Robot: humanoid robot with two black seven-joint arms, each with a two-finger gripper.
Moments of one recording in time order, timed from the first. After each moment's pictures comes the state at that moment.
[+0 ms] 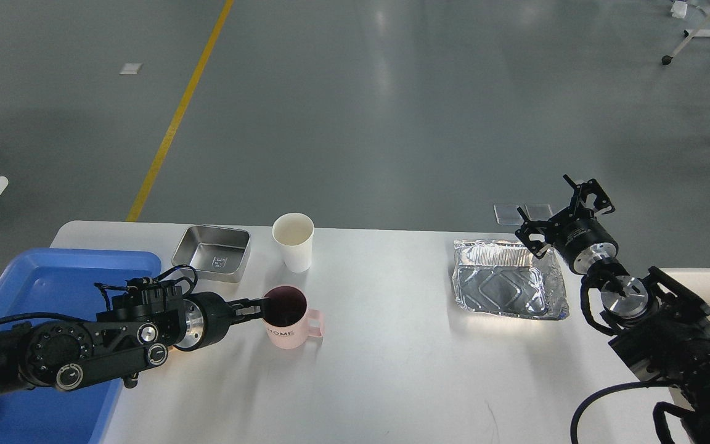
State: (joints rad) left arm -0.91 0.48 0.12 -1.27 0.97 0.02 0.23; right arm 0.73 -0.18 0.85 0.32 0.28 0.47 0.08
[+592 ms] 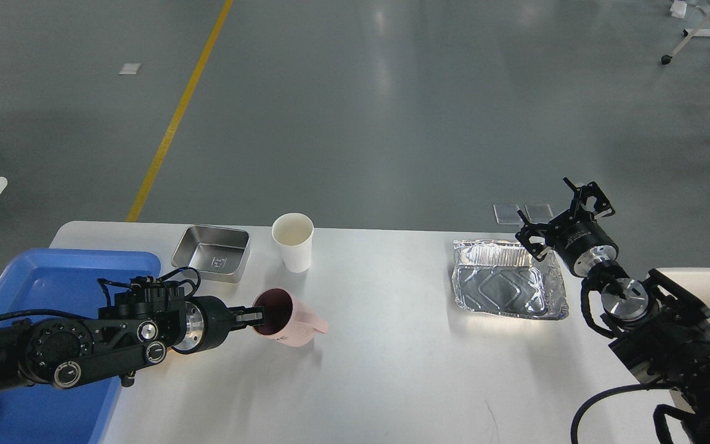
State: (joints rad) left arm -0.95 0.48 0.13 -1.27 0.97 -0.10 0.23; right arm 0.72 -0.18 0.85 0.33 0.28 0.47 0.08
